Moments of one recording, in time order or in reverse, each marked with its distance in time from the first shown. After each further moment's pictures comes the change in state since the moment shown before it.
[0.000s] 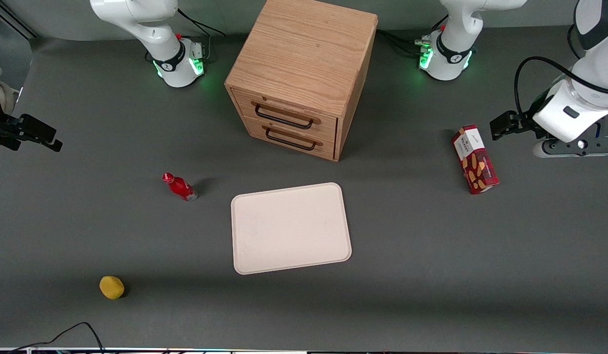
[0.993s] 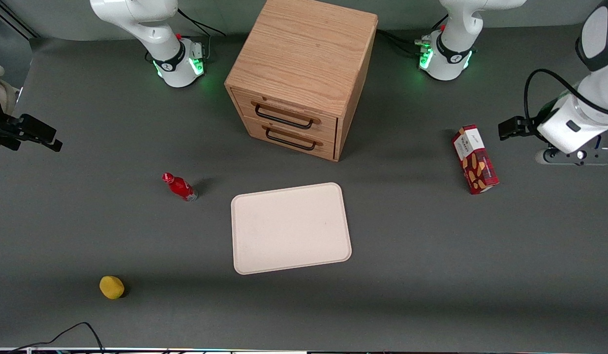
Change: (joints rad) arm 0.060 0.028 0.021 -0.068 0.021 0.007 0.136
